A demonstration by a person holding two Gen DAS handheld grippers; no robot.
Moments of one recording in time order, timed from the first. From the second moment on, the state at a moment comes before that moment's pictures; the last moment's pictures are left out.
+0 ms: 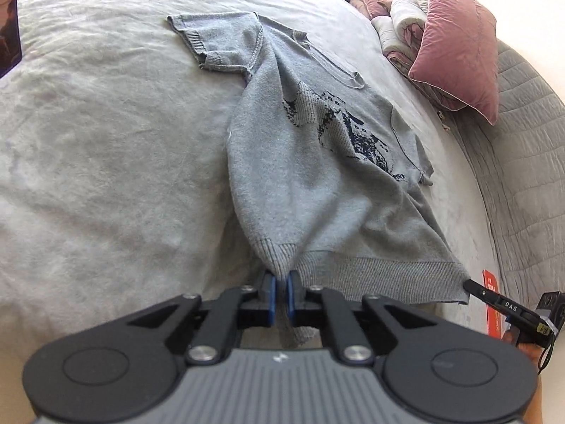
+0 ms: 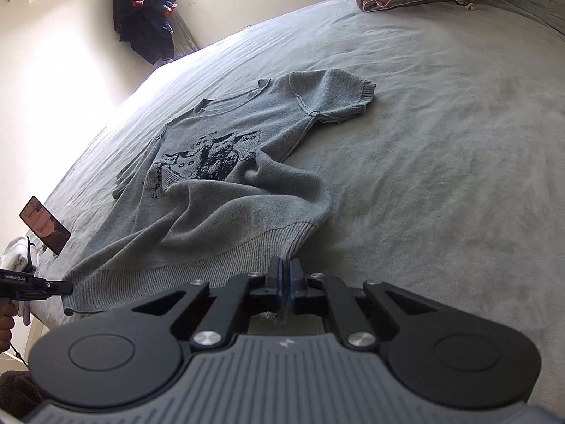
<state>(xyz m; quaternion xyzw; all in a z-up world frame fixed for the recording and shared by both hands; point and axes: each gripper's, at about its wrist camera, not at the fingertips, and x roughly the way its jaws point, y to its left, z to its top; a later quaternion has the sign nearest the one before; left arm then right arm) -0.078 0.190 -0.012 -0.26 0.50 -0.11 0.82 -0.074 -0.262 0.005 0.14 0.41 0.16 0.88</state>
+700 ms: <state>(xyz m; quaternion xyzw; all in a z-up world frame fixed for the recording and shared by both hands) -0.066 0.197 -0.036 -0.20 0.55 -0.10 0.80 -0.080 -0.248 -0.019 0.10 0.52 0.15 0.84</state>
